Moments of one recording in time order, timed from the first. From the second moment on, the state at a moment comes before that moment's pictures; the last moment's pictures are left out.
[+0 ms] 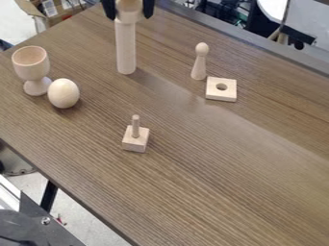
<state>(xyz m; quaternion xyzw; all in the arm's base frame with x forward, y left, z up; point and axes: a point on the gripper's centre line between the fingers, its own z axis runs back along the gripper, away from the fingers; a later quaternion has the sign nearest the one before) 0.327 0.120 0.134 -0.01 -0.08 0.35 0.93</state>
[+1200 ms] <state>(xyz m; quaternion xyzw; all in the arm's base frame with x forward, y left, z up) 0.329 0.136 0.129 0.00 -0.07 0.35 0.93</state>
